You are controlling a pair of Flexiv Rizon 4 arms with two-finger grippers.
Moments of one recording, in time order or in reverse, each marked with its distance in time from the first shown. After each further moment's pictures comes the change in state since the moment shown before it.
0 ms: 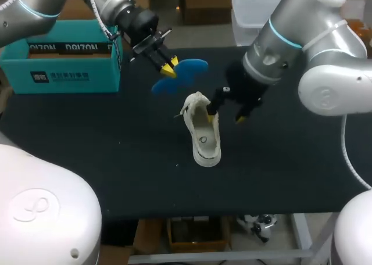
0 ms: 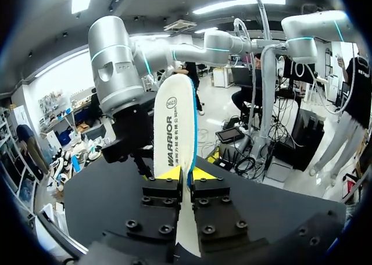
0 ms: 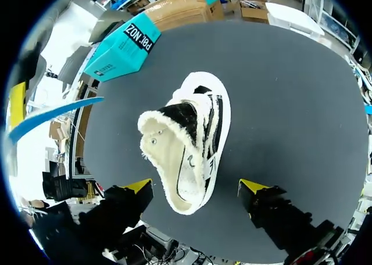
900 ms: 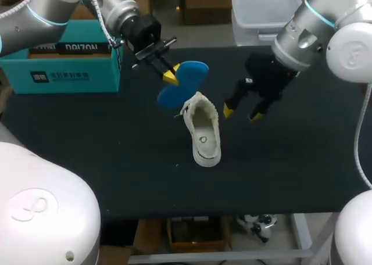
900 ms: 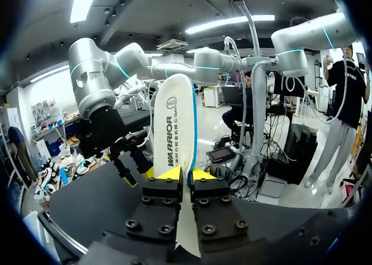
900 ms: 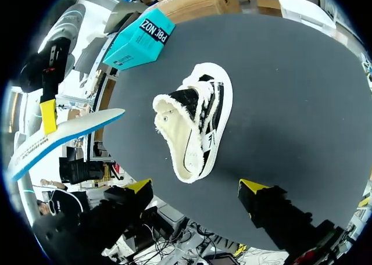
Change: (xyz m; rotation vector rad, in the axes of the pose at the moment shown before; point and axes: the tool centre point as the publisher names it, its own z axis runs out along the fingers) left arm 0.015 -0.016 0.020 0.162 0.071 -0.013; right arm -0.014 -0.023 -0.044 0.122 0.140 -0.014
